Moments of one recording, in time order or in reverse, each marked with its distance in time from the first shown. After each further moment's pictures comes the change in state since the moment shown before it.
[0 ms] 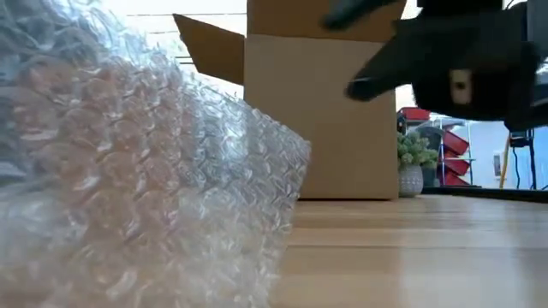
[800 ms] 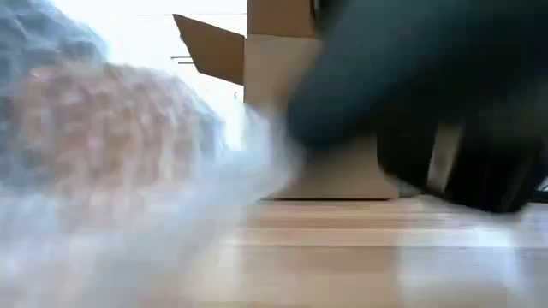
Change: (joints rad) left arm 0.000 0.000 0.000 0.001 -0.036 -0.025; right arm 0.033 0.152 -0.003 0.339 -0.118 -0.181
